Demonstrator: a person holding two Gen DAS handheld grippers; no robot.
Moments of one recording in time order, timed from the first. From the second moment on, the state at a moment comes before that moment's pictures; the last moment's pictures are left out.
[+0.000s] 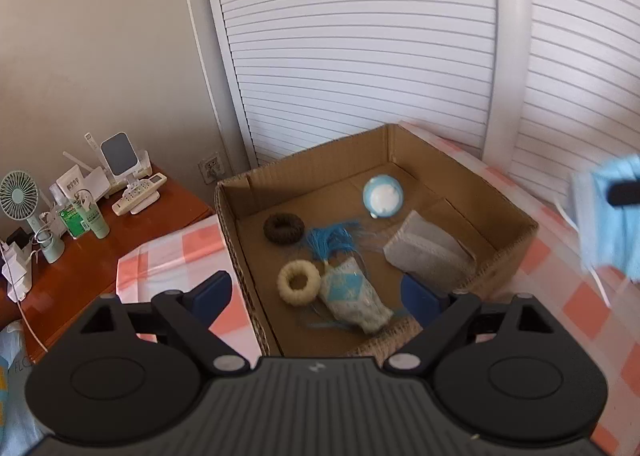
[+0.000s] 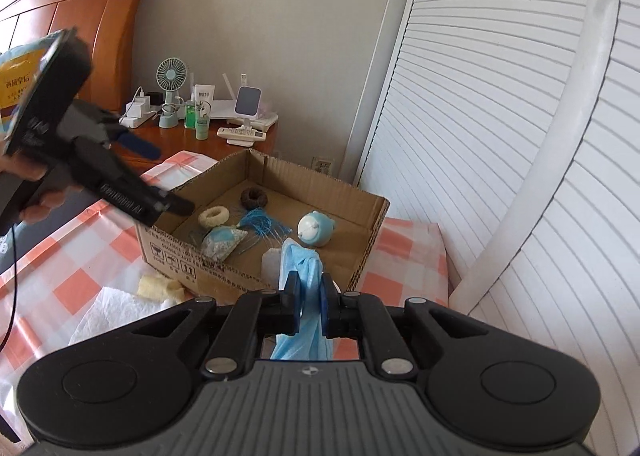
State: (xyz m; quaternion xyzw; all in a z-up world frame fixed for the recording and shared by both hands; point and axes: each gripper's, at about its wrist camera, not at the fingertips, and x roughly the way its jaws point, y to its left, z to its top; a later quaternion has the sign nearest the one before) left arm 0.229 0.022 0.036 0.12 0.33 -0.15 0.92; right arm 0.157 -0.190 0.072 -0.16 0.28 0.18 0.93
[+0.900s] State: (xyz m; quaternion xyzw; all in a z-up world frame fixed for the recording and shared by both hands) left arm 0.118 0.052 0.005 0.06 0.34 -0.06 0.93; right arm 0.366 -0.081 0.056 -0.19 0.34 0.18 0.90
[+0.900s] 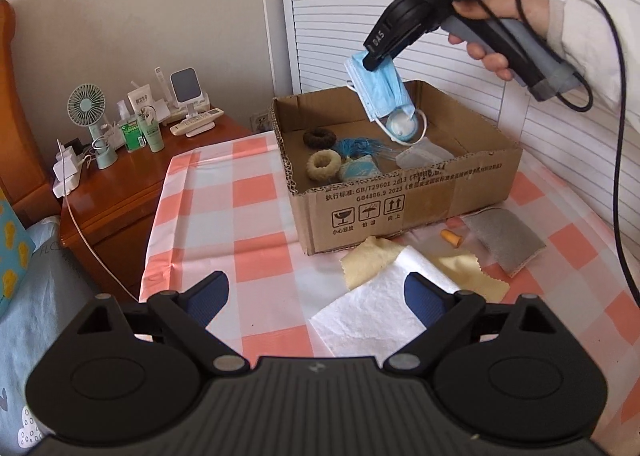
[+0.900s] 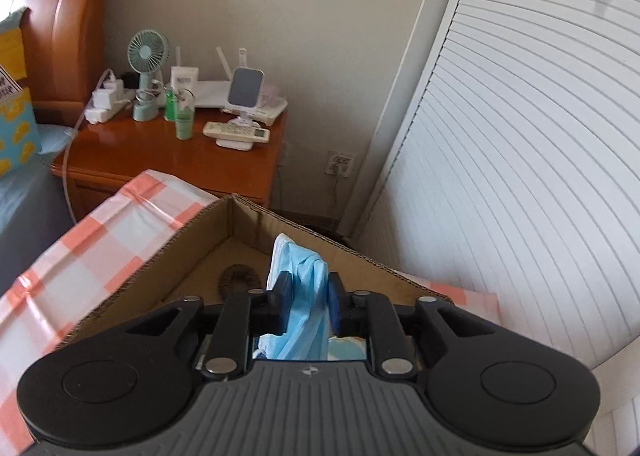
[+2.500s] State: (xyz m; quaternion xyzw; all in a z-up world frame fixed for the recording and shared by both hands) left arm 0.093 0.048 0.008 0.07 0.35 -0.08 0.93; right arm 0.191 -0.167 -0.063 -0.09 0.41 0.05 0.91
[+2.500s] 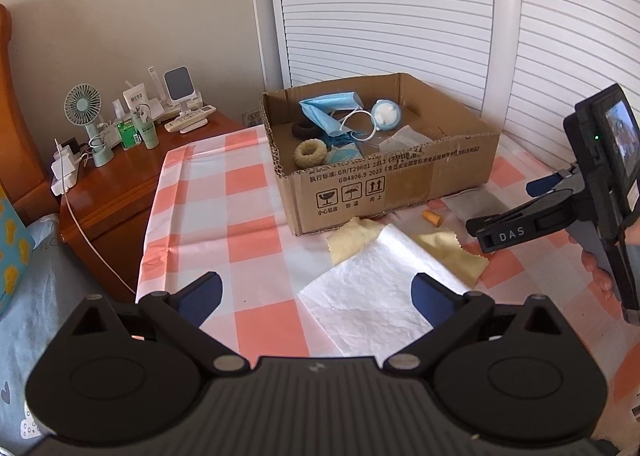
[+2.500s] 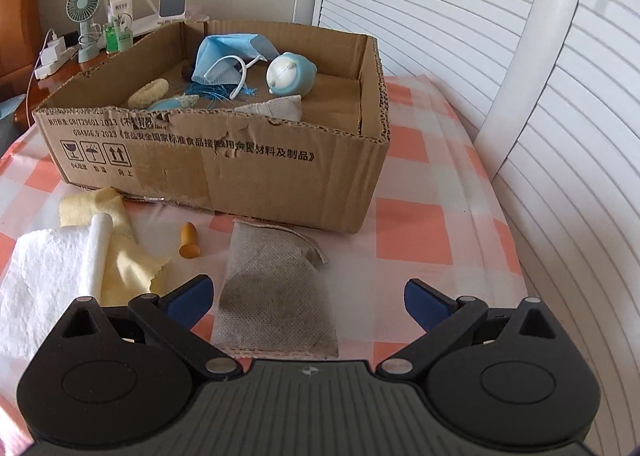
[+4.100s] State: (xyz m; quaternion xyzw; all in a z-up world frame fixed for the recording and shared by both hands) left arm 0.145 0.042 -0.065 0.03 0.44 -0.06 0.90; right arm 0.180 -0.193 -0.078 -0.06 0.40 0.07 0.91
